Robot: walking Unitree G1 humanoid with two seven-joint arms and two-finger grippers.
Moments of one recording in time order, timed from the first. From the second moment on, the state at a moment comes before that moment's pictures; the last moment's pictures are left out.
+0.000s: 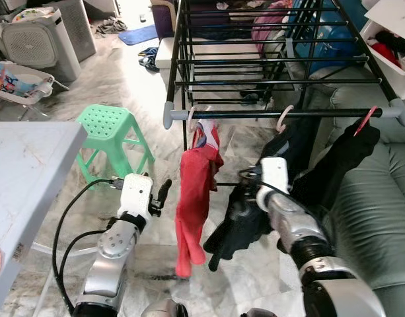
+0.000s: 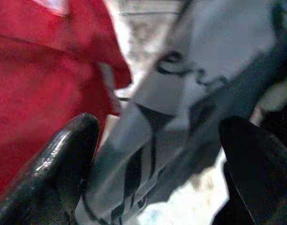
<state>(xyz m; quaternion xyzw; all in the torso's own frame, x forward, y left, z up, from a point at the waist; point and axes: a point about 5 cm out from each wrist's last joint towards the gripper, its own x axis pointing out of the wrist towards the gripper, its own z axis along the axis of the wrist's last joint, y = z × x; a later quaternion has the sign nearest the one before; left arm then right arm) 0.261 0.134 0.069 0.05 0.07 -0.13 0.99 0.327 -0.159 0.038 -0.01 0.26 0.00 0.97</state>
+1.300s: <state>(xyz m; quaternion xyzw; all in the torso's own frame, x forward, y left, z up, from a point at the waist) 0.275 0.127 0.059 0.05 0.08 -0.14 0.99 0.350 -0.220 0.068 -0.09 0.25 0.04 0.96</state>
